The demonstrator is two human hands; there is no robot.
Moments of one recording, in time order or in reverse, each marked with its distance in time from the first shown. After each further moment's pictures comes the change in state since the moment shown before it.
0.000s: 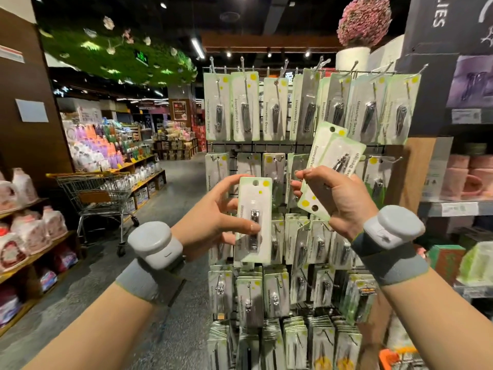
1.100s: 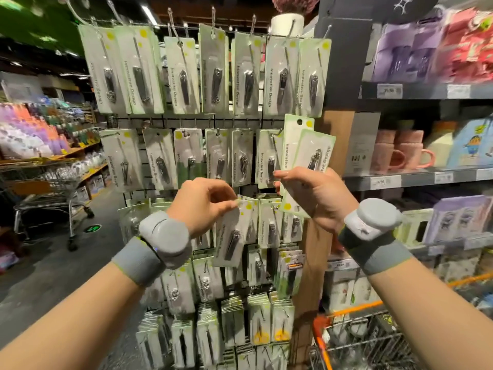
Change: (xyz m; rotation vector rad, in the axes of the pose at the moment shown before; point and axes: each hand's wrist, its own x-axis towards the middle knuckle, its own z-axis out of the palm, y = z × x) left_hand 0.089 -0.046 0.102 0.866 0.214 0.201; right_hand -0.005 -0.040 -0.123 -0.045 -0.001 0.029
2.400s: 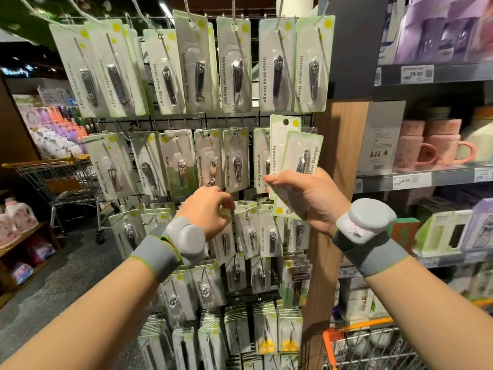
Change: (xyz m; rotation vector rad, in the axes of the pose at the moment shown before) left_hand 0.043 -0.024 0.040 0.520 -0.132 -0.059; right_hand 0.044 0.010 -0.023 -0.131 -0.049 0.068
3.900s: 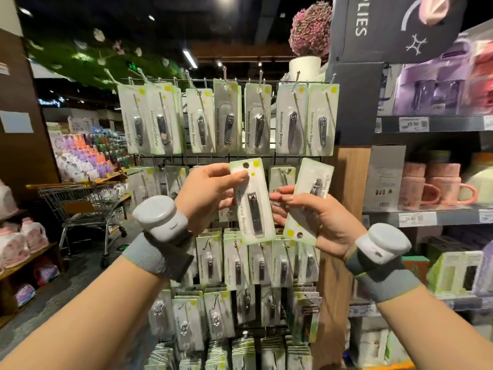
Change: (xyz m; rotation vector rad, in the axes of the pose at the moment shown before) left_hand -0.026 0.040 -0.108 -1.436 0.173 -0.161; right_hand -0.013 -0.023 0.017 0.234 -0.292 0.077
